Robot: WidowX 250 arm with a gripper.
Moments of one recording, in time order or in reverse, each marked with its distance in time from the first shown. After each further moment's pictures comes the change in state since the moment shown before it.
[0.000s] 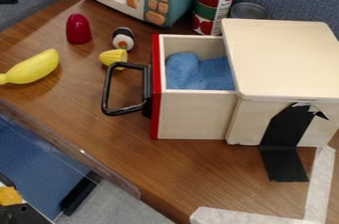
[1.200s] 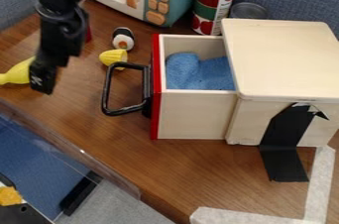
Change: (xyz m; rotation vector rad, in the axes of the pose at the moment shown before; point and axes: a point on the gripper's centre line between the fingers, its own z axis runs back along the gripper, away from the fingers) arm 0.041 -0.055 -0.097 0.143 0.216 -0.373
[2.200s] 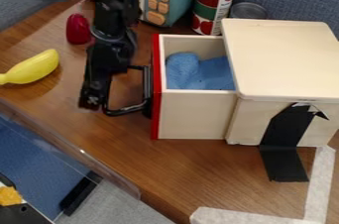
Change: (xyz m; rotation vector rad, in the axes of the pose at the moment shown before) arm 0.060 -0.001 -0.009 -0.014 -0.010 0.168
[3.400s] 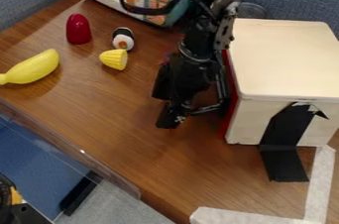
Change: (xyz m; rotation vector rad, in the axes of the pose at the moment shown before) arm 0.106 -0.021 0.018 -0.030 -0.022 0.057
